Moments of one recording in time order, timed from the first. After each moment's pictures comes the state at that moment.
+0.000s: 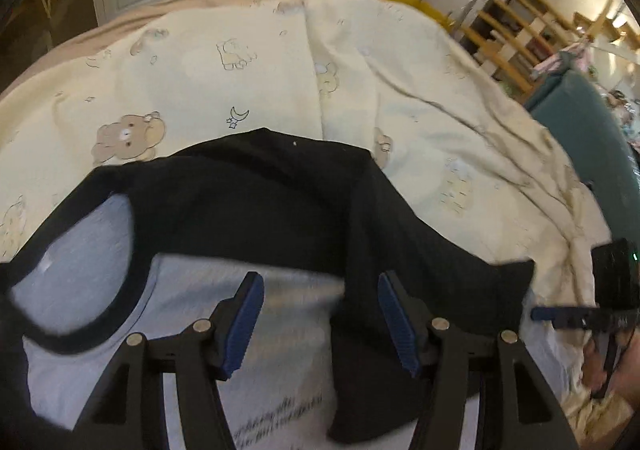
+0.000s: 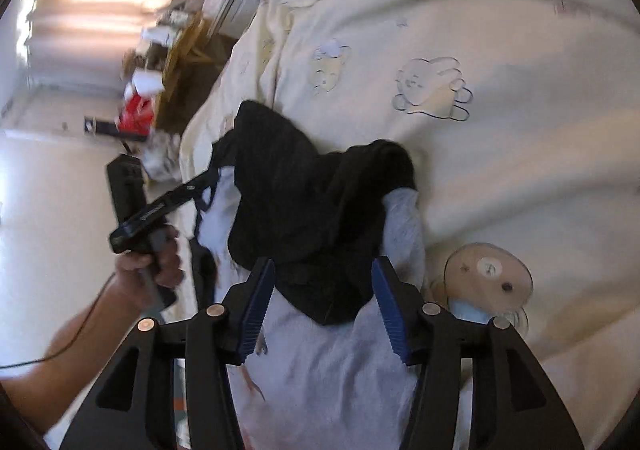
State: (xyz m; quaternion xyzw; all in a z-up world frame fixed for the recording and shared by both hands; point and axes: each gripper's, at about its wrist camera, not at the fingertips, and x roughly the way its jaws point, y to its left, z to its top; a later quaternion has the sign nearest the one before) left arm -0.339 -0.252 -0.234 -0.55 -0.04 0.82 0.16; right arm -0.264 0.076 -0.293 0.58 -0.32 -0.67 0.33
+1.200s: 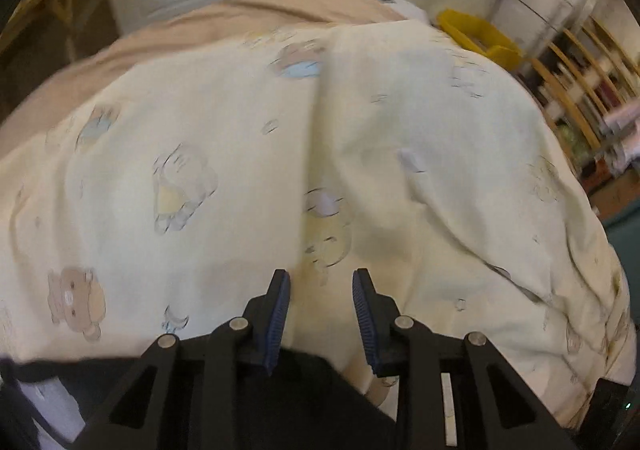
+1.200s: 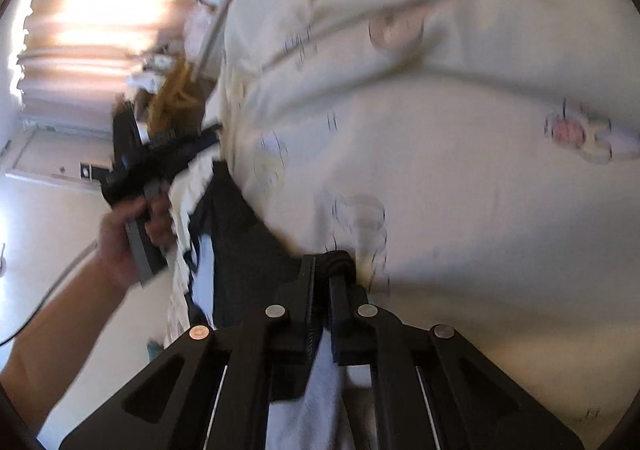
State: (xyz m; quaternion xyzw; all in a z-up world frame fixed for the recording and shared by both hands) left arm -0.487 -0.183 -0.245 -0.55 -0.04 0.83 0.06; right arm -0.328 0.105 -0.315 0.57 -0.34 -0.69 0.30
